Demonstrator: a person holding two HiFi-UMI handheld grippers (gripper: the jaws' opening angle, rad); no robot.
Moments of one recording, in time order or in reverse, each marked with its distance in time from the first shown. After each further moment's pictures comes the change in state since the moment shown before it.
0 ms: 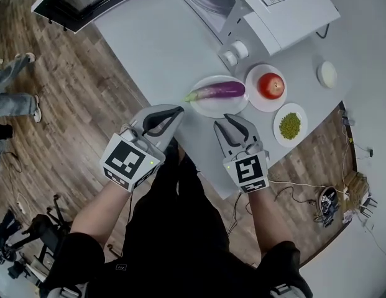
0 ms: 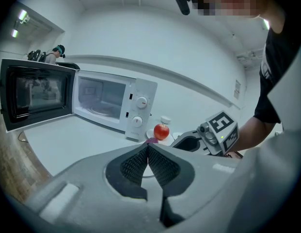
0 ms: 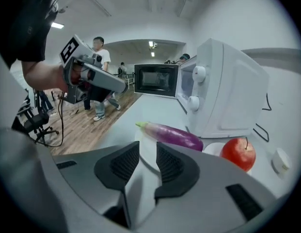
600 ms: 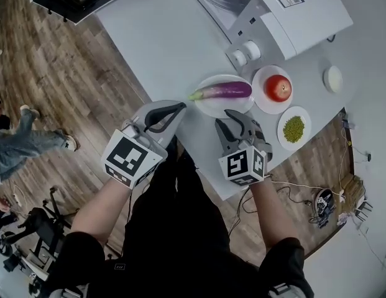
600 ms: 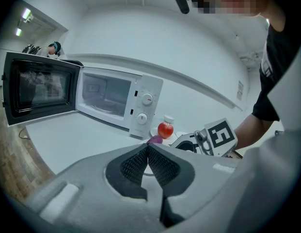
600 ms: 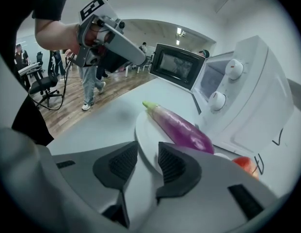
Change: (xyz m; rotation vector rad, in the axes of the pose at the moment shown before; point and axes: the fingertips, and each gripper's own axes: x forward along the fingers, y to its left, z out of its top) left arm 0.005 0.014 -0.012 -0.024 -0.004 0.021; right arm 0.033 0.001 -0.030 -0.324 0.178 0.012
